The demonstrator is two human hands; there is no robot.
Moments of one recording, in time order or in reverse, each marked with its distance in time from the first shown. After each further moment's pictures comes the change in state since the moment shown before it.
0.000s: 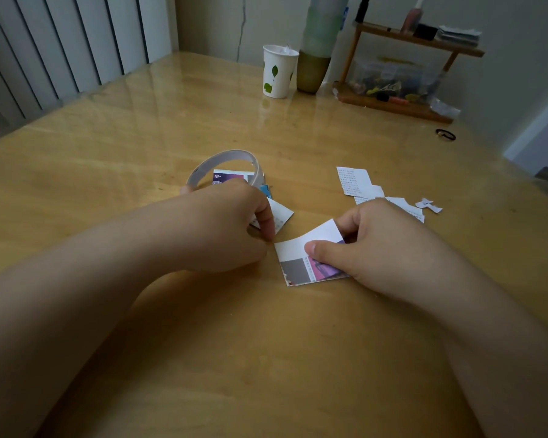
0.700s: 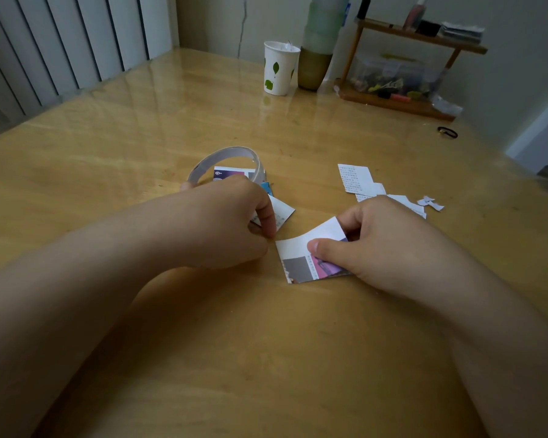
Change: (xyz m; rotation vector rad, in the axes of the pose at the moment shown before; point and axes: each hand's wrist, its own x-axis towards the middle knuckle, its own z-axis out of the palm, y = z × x) left_hand 0.000 0.001 0.000 0.000 -0.009 -0.005; right_hand -0.001 -0.001 -0.002 -0.006 0.001 0.005
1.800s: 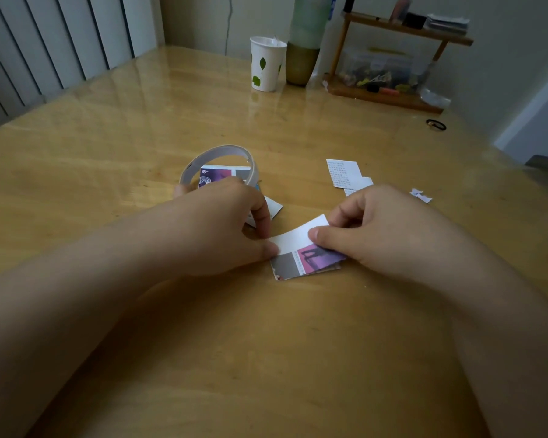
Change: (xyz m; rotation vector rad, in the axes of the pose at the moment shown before) left_hand 0.006 -0.001 0.015 0.007 0.094 0.033; right_hand 0.004 0.011 -0.009 0.021 0.040 -0.015
